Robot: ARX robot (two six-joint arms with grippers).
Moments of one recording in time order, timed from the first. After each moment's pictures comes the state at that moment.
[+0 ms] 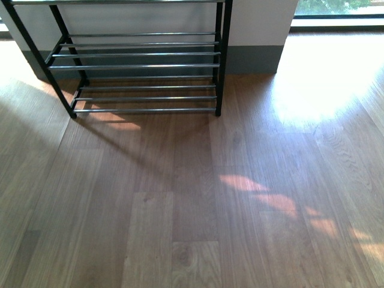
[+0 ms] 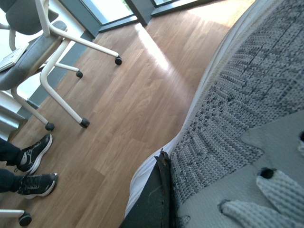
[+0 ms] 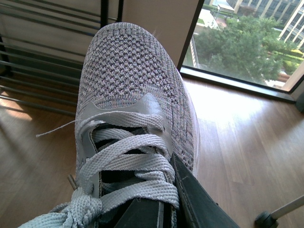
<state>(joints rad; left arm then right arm) -0.16 0.77 0.16 0.24 -0.89 0.21 -0.11 0.67 0.09 0.48 -0.19 -0.25</state>
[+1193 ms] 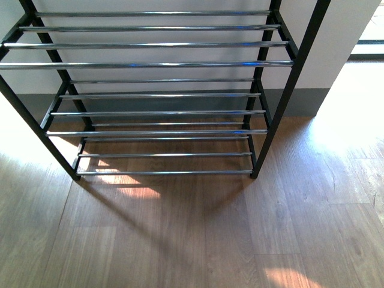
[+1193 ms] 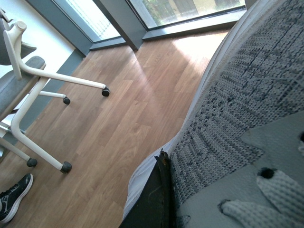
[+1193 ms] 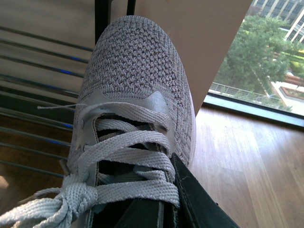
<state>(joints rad) -0.16 0.77 0.16 0.24 -0.89 0.21 -0.10 0.67 0.09 0.48 -0.20 -0.24</state>
